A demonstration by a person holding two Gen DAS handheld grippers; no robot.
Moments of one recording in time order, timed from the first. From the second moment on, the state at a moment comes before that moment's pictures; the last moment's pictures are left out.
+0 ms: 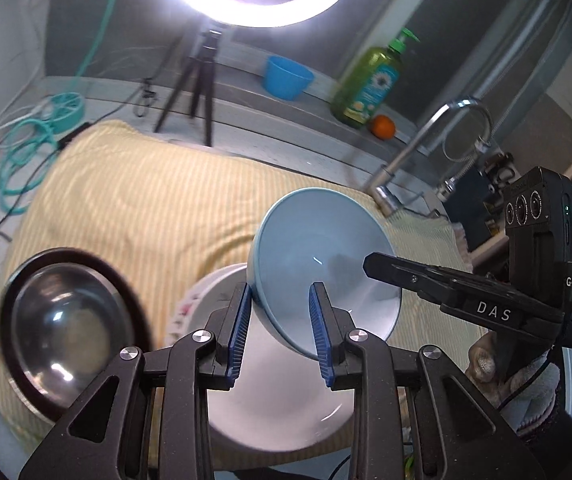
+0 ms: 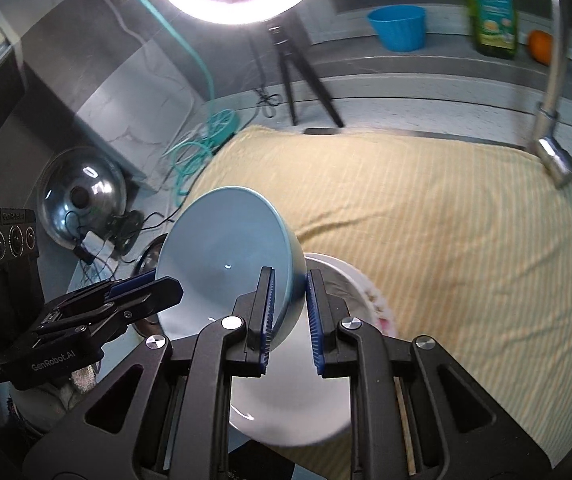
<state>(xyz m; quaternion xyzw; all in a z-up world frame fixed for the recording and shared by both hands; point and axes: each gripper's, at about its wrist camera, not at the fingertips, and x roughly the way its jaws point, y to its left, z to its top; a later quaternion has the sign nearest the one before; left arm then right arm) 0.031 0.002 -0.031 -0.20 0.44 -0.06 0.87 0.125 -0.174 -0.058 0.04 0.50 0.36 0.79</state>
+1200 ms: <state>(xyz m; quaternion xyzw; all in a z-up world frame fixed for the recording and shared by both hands) -0.044 0.127 -0.067 -0.29 0.45 0.08 0.84 0.094 0.001 -0.109 -0.06 0.54 0.45 0.71</state>
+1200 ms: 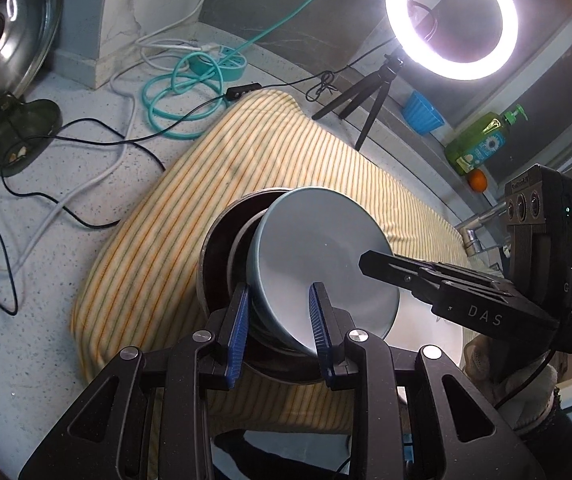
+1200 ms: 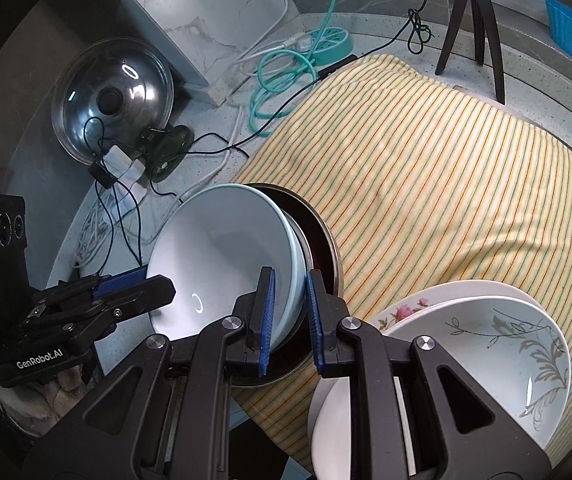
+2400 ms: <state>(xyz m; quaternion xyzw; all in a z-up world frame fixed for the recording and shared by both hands) -0.059 0.140 -0.077 -0.31 0.43 0.09 0.84 0.102 -0.033 -0.105 -0.01 0.54 0.45 0.71</state>
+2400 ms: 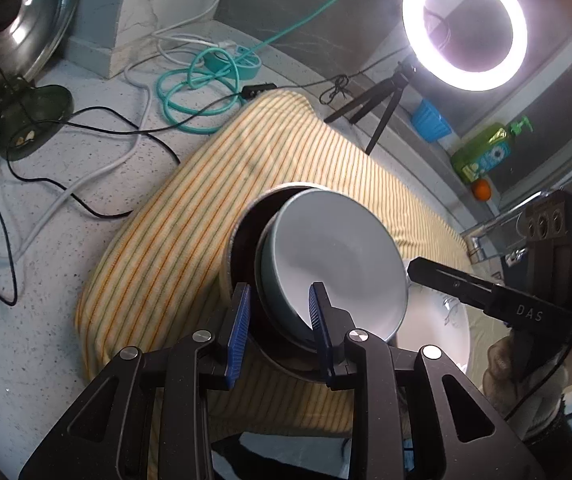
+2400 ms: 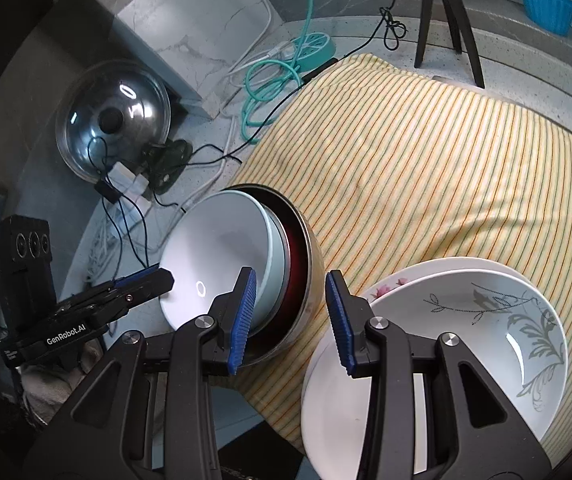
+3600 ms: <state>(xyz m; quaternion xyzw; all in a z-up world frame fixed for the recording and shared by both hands) -0.060 0.170 -0.111 -0.36 0.44 0.10 0.81 0.114 -0.030 -0.147 0.03 0.60 0.43 0.67</state>
